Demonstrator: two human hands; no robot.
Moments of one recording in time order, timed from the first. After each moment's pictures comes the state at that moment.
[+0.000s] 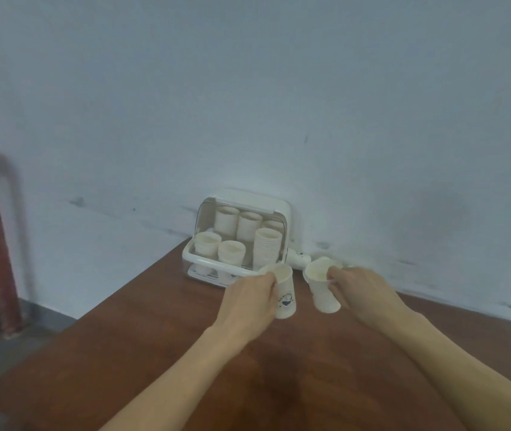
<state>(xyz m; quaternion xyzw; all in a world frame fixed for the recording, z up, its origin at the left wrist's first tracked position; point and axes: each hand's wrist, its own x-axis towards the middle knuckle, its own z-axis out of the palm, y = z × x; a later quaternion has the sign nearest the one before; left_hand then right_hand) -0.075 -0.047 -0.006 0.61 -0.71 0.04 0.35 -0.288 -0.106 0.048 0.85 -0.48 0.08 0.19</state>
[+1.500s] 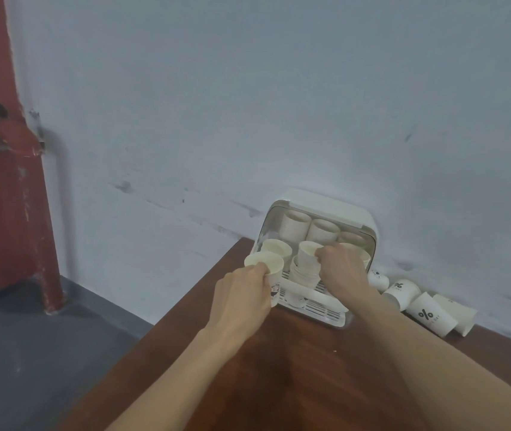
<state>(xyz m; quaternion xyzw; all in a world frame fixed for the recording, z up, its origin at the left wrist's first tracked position) 0.099 -0.090 -0.023 0.70 -0.60 0.03 0.37 -0.058 -0.227 0.015 0.82 -0.52 0.09 0.21</state>
